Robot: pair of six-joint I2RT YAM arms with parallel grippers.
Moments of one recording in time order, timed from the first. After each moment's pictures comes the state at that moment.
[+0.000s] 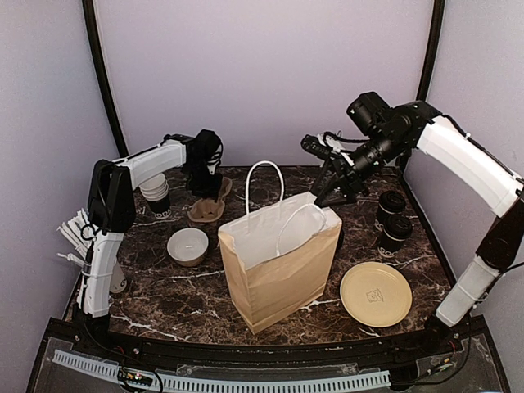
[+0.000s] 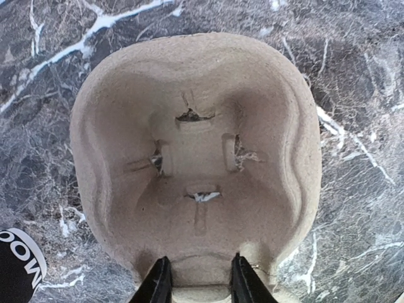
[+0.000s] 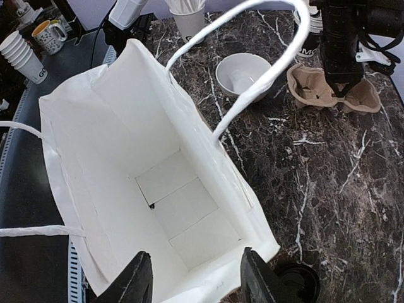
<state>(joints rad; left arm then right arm) -0.44 2.35 2.15 -1.01 -0.06 -0.24 0.62 1.62 1.77 -1.25 -0.73 -0.73</state>
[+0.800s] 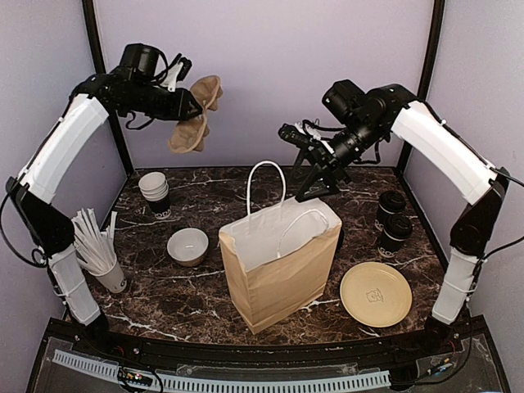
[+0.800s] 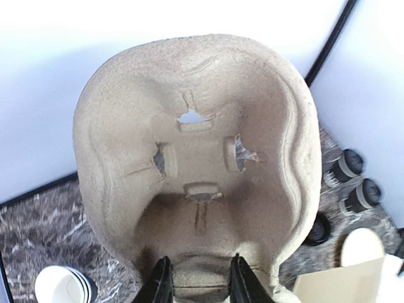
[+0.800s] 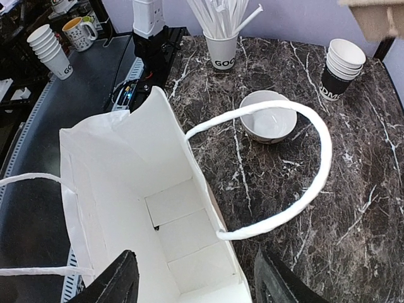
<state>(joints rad) -0.44 1.86 2.26 -1.01 0.12 -0.10 0.68 1.83 2.12 -1.40 -0.80 -0.83</state>
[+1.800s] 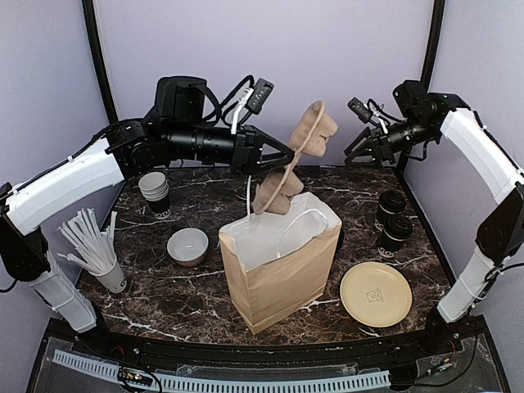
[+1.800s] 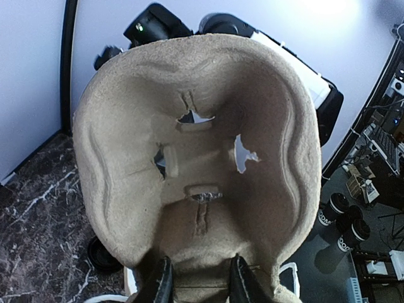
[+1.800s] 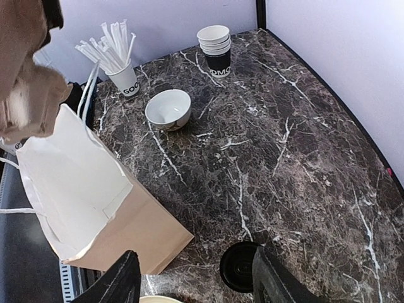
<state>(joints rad) -0.90 1.57 1.71 -0.35 0.54 -0.18 0.27 1.64 1.86 -1.24 -0.90 -0.68</state>
